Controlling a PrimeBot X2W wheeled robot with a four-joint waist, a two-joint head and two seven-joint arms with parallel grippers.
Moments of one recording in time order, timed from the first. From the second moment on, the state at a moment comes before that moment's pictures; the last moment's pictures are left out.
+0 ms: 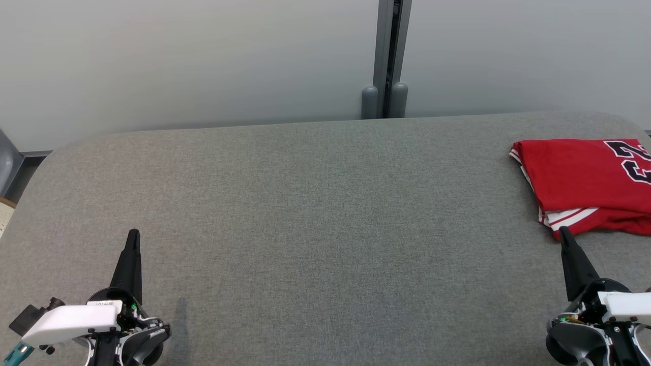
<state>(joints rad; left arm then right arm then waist) -0.10 0.05 0.11 0.25 -1.61 -0.13 0.11 -0.11 -0.06 -0.10 0.25 1.62 0.13 0.11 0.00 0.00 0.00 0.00</state>
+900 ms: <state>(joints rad) -0.10 0.05 0.11 0.25 -1.61 -0.13 0.11 -0.11 -0.05 -0.11 0.25 1.62 0.13 0.11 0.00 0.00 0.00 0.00</state>
